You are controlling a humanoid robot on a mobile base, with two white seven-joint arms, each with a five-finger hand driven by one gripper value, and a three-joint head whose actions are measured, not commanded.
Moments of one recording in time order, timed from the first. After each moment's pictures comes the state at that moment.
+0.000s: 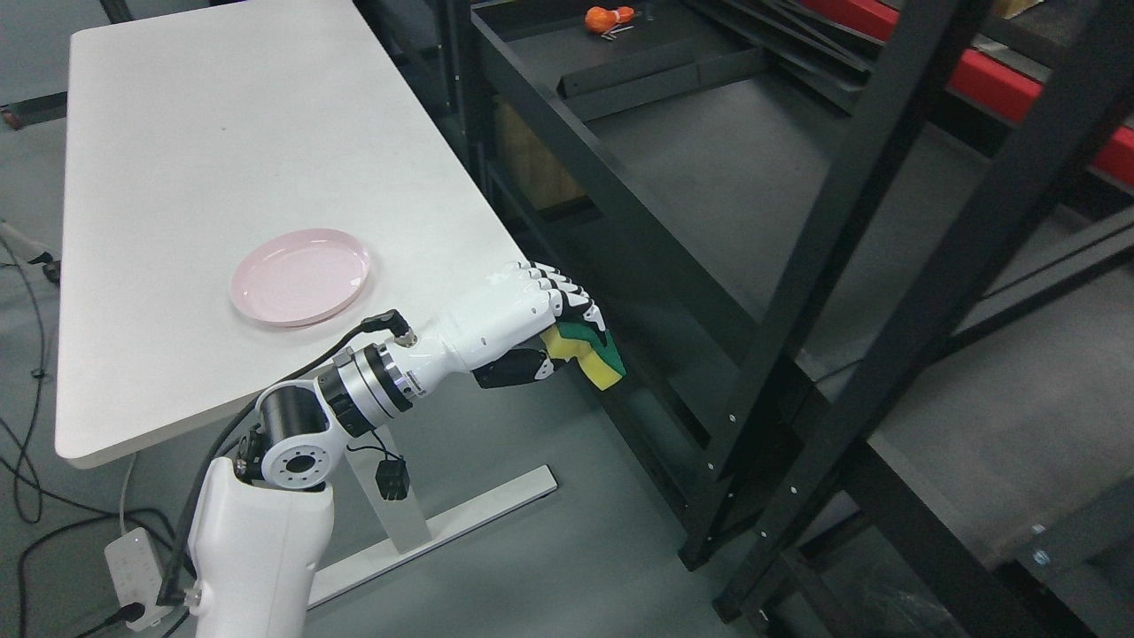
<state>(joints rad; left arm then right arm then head) -0.52 0.00 -0.01 -1.54 -0.65 -0.79 -0.66 -0.07 0.00 -0.21 0.00 -0.11 0.08 -0.07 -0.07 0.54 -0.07</state>
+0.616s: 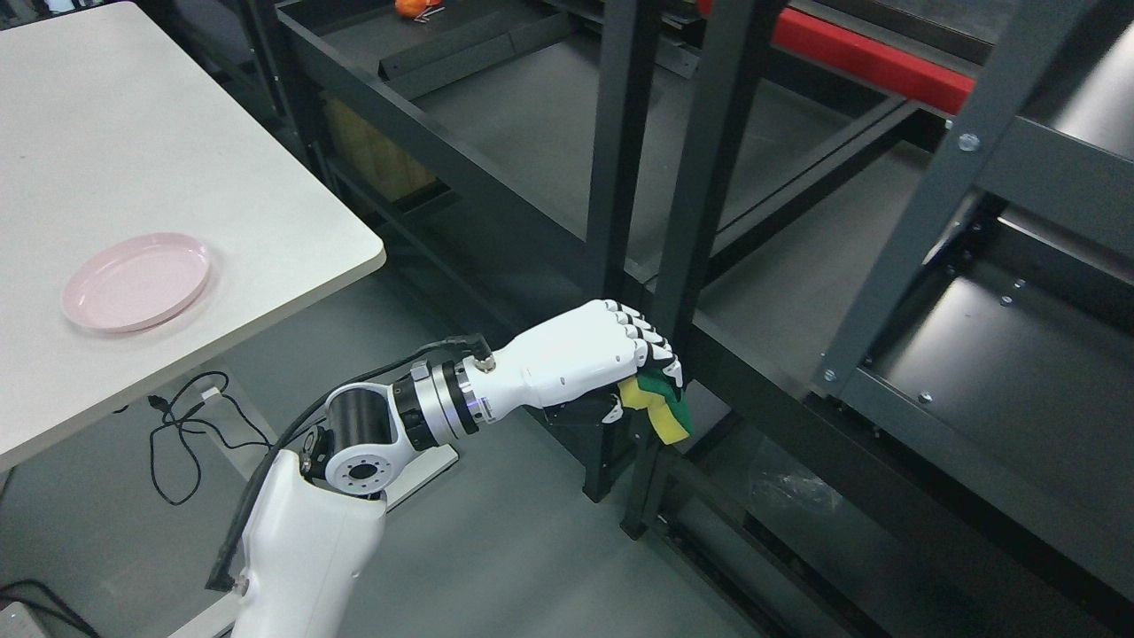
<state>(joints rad) -0.56 0.00 -0.21 -1.54 -0.65 -0.79 -0.66 -0.07 0.00 -0.21 0.00 -0.11 0.08 -0.07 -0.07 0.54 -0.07</state>
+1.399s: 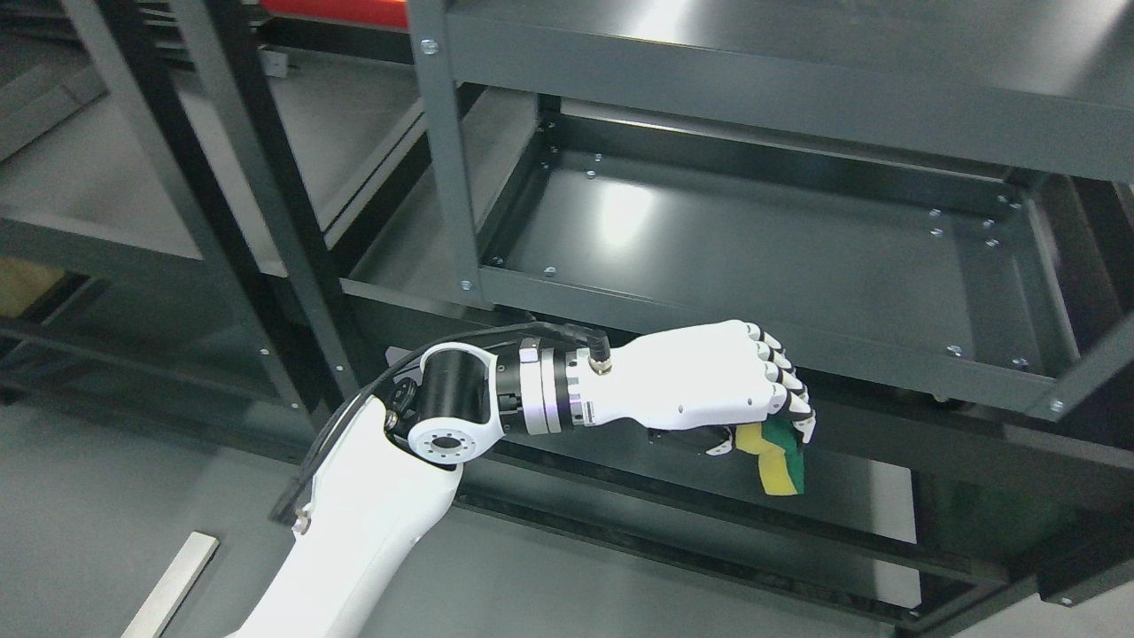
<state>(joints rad) -0.75 0.00 -0.48 -1.53 -0.56 -0.79 -0.66 -0.07 0.00 -0.21 0.00 -0.11 0.08 -0.07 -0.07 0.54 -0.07</state>
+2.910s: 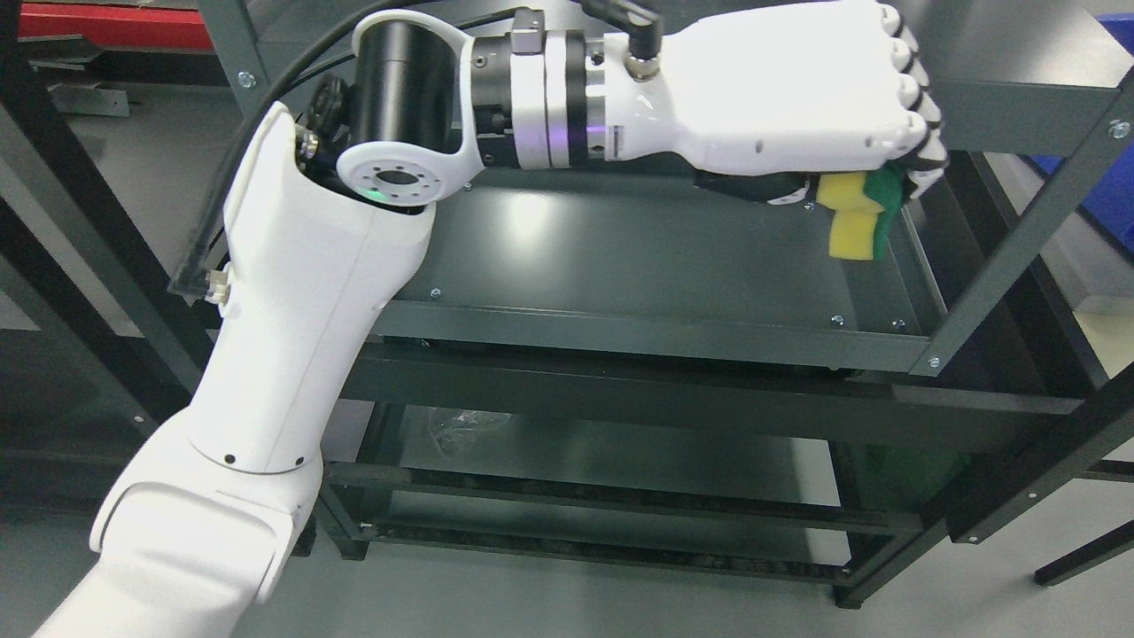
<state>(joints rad) -1.23 0.03 -0.38 -1.52 -0.49 -0.79 -0.82 -0.07 0.00 -0.21 0.00 -0.11 0.08 -0.07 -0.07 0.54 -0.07</state>
